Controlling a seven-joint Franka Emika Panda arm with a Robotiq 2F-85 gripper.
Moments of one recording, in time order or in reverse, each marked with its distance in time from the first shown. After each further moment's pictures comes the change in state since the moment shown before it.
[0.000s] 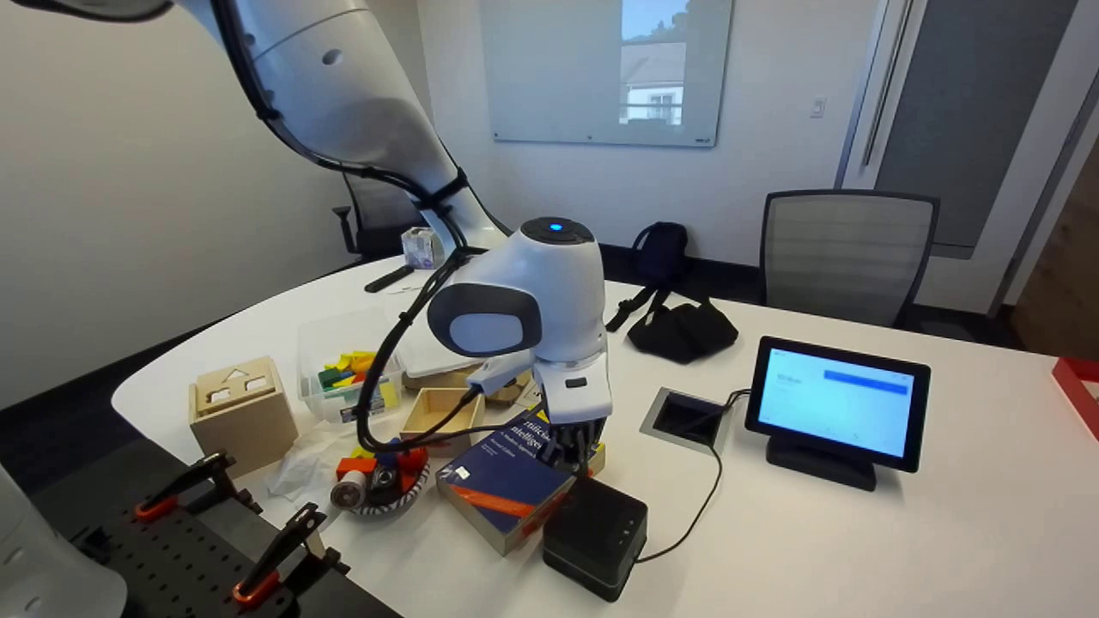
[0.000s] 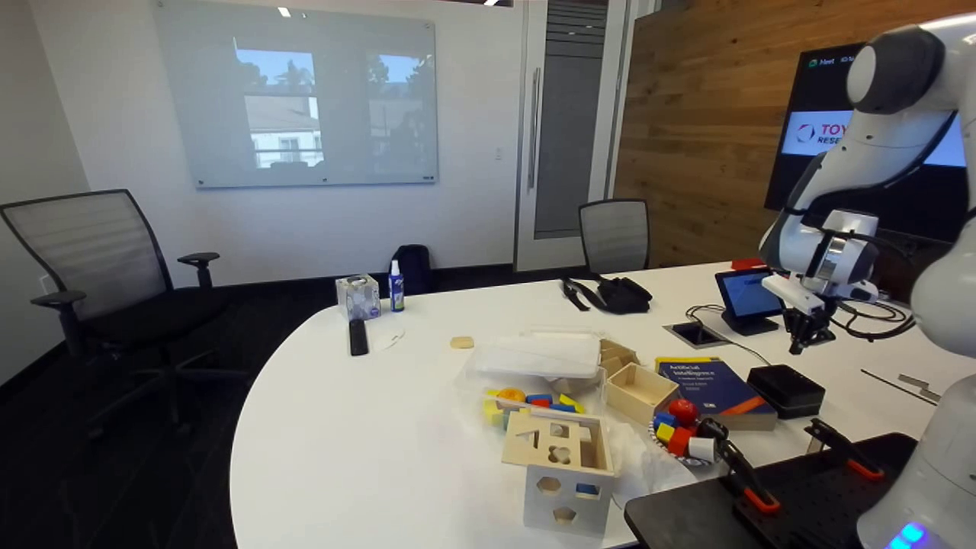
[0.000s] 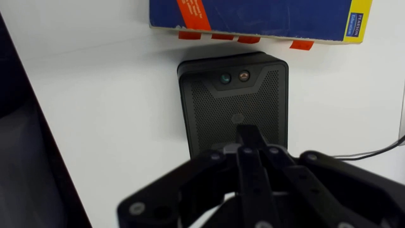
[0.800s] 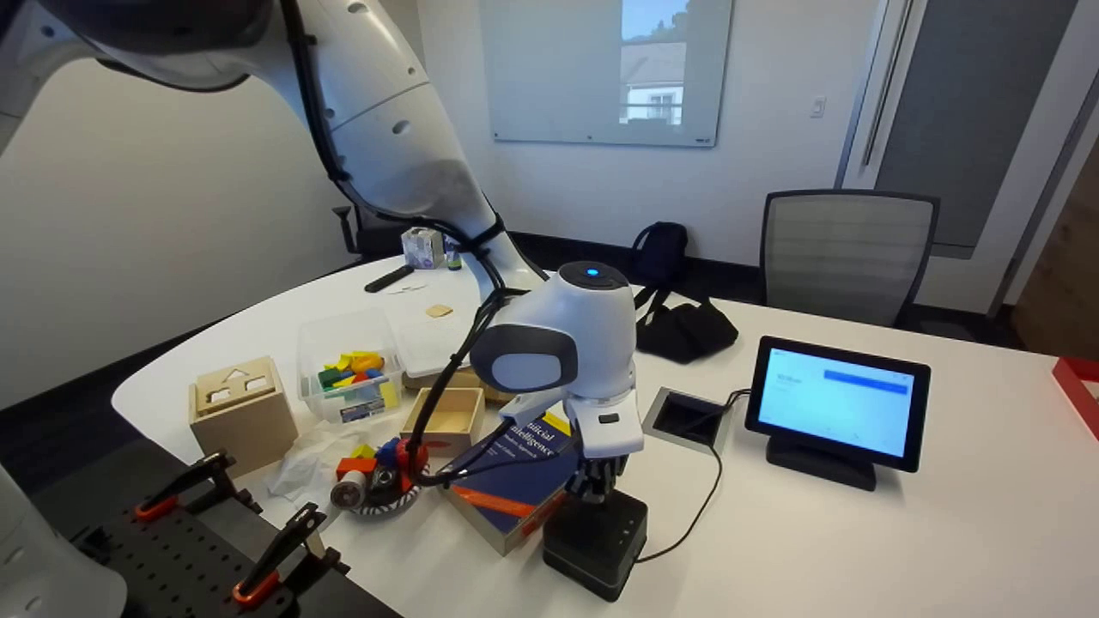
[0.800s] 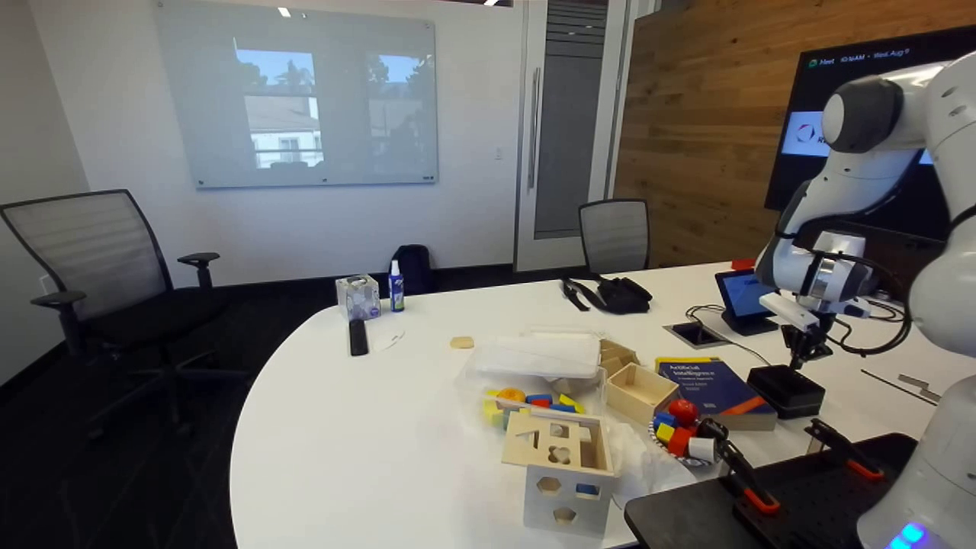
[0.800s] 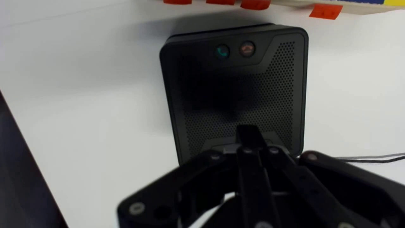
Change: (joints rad) arm -0.030 0.193 0.001 0.172 0.000 -0.012 0.005
